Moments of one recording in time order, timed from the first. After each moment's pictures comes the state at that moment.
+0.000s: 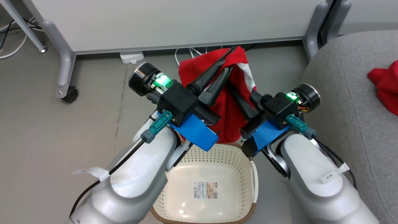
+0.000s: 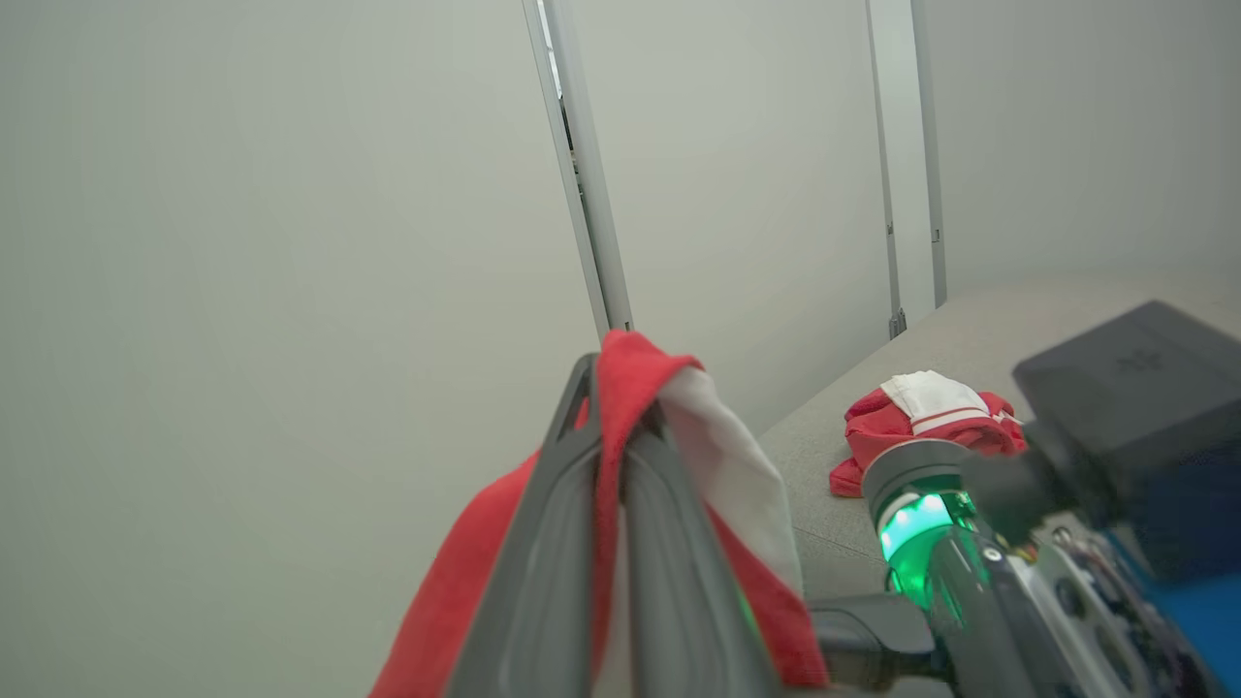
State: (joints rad) left arm -0.72 0.10 -0.68 0.31 -0.28 -0.12 -0.26; right arm -0.65 -0.09 0.45 0.48 0.08 0.13 -0.26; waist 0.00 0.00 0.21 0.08
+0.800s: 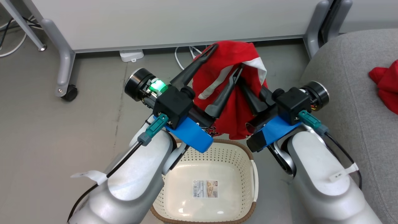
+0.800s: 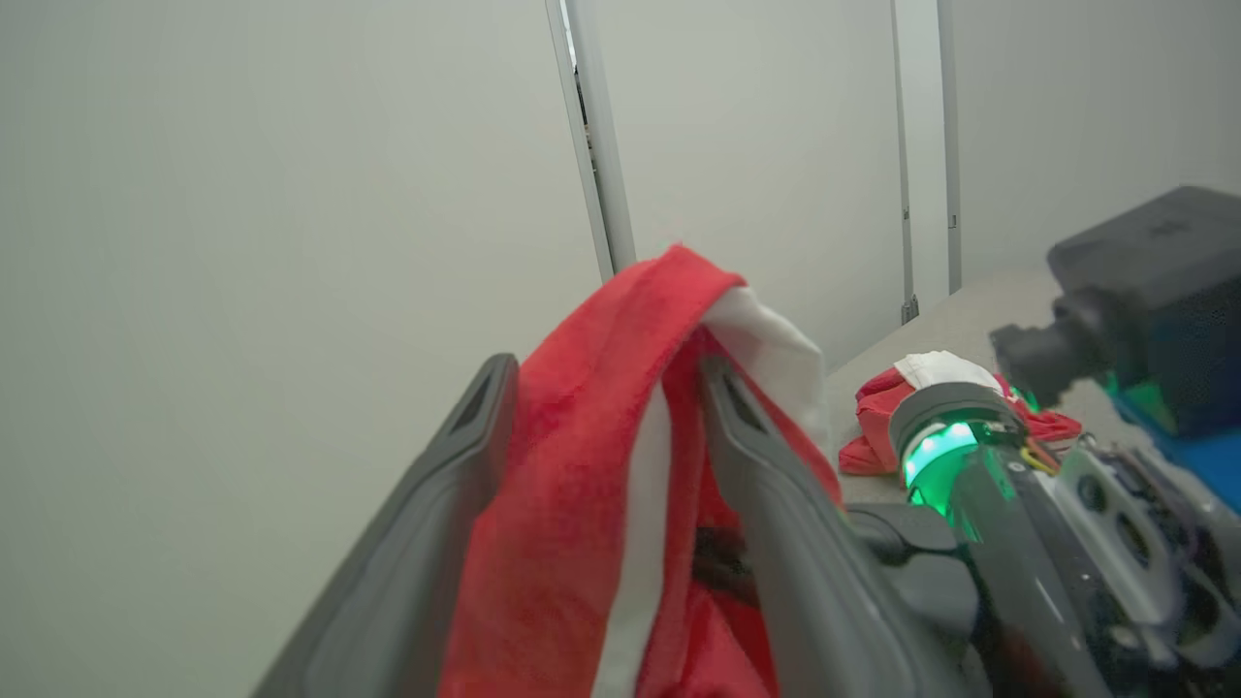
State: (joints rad) left arm -0.70 0.11 -0.67 0.32 -0.28 -0.12 -0.26; right arm -0.64 -0.08 0.40 0.45 0.10 0.13 -0.26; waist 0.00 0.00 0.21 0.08
